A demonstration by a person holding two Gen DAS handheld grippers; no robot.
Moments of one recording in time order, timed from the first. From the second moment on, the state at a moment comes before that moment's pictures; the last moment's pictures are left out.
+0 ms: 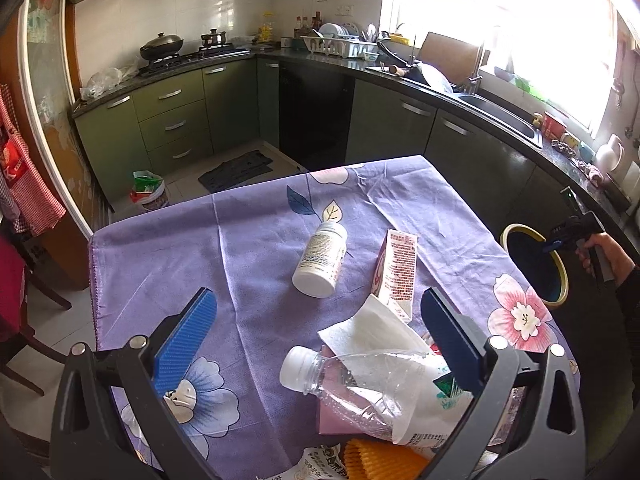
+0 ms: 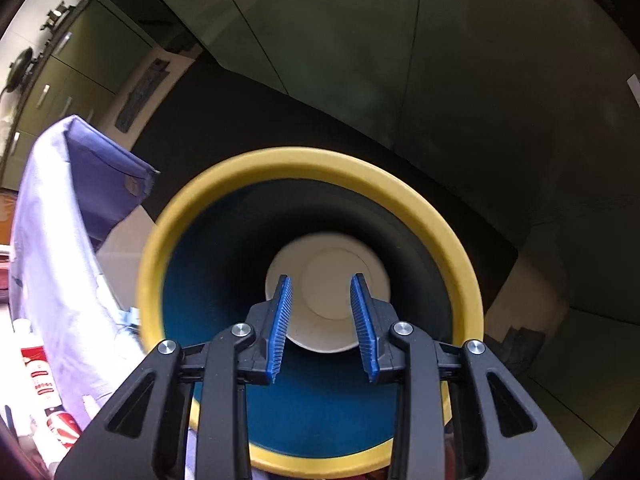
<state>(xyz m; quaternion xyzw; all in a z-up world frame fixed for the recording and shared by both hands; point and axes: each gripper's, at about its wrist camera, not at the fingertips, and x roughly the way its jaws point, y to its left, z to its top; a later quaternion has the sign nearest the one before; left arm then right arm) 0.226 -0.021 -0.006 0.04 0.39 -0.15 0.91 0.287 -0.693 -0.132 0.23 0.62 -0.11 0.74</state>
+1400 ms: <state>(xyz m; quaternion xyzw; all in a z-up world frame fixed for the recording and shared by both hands) 0.385 -0.073 -0.127 0.16 0.60 -0.18 0.76 0.272 -0.568 -0.100 0.17 0.62 0.02 0.77</state>
